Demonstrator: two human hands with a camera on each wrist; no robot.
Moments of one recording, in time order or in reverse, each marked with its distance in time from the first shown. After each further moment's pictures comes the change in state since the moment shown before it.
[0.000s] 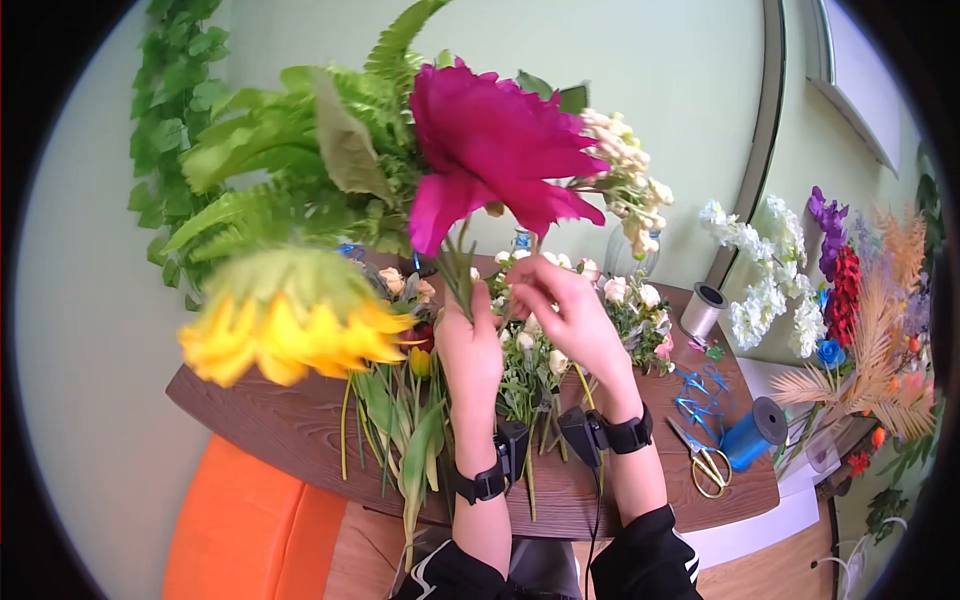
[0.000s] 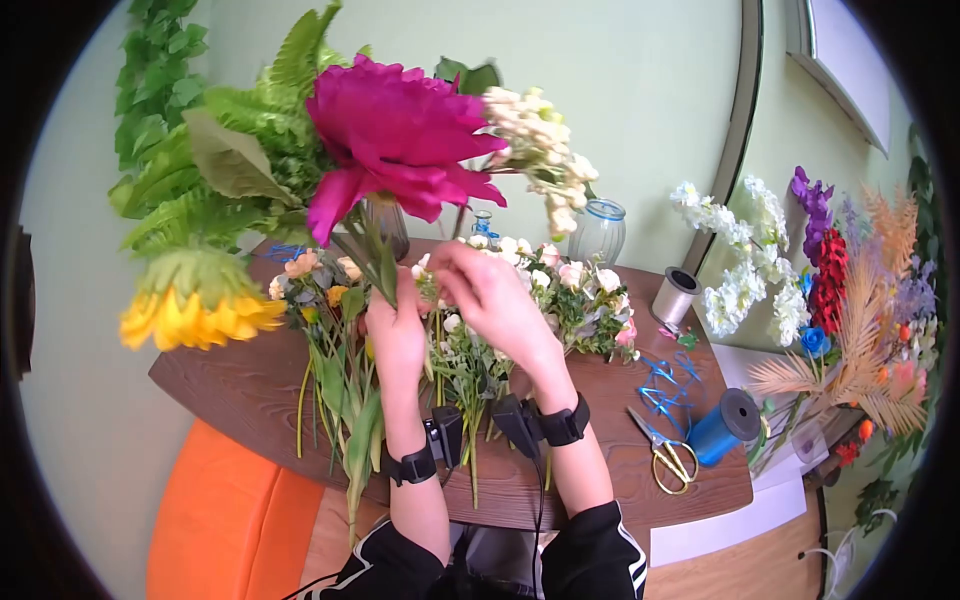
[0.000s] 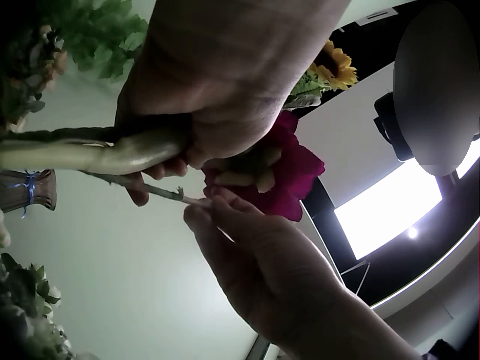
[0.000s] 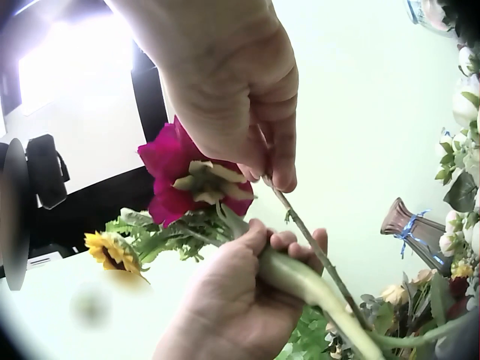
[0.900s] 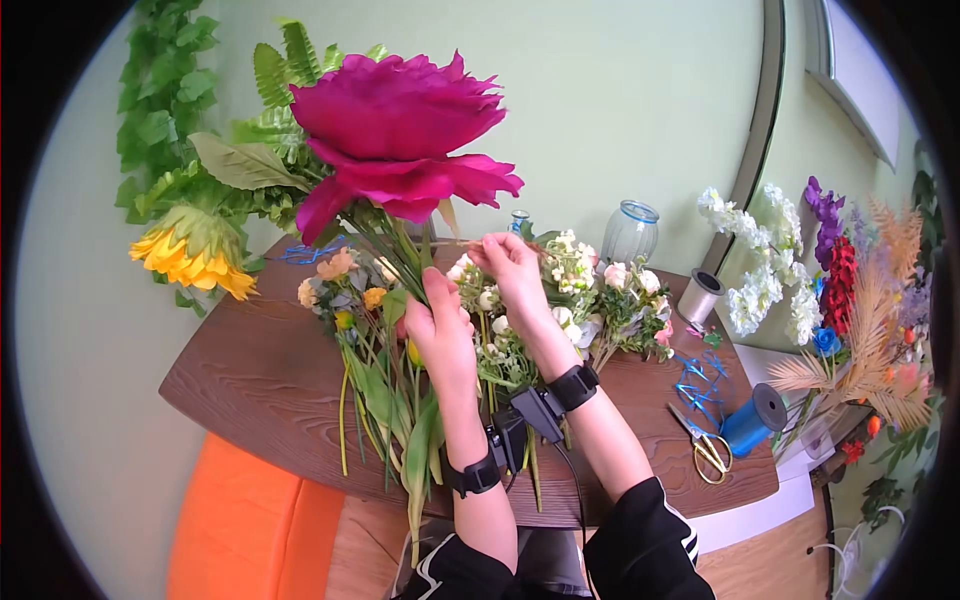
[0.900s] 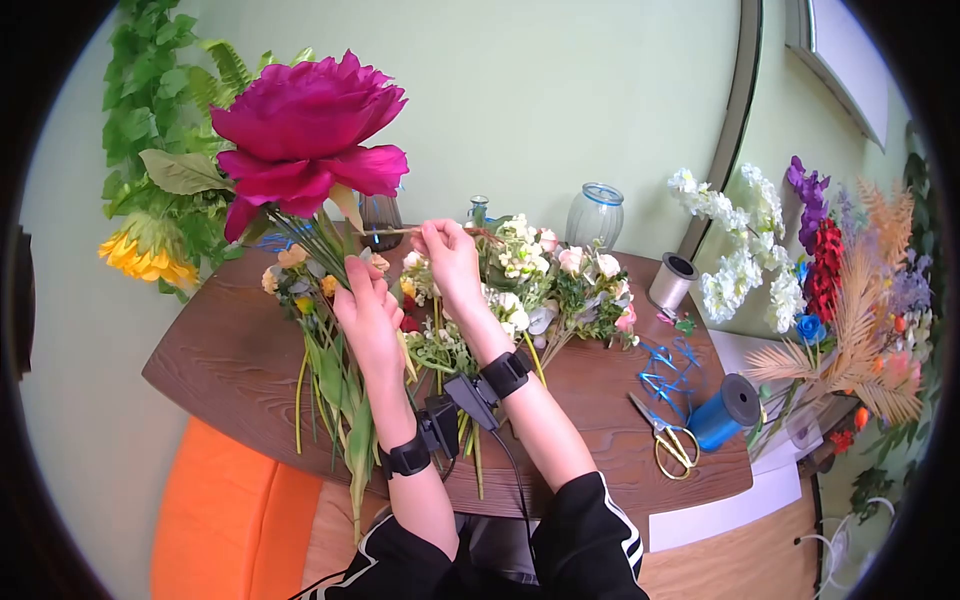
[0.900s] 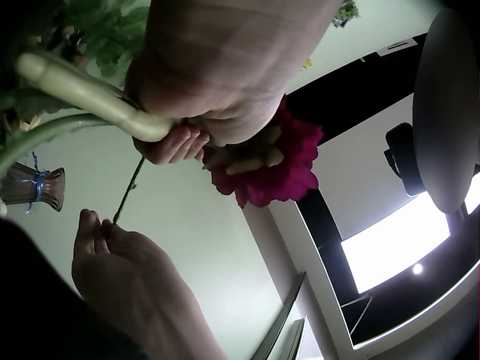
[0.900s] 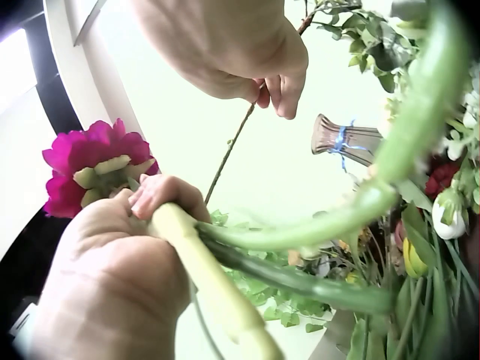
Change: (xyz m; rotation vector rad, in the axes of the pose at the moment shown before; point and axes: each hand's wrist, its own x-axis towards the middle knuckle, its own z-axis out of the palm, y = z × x) left_hand 0.007 0.002 -0.018 -0.510 0.105 -0.282; right_hand 0.038 0.077 0.077 0.715 0.327 0.402
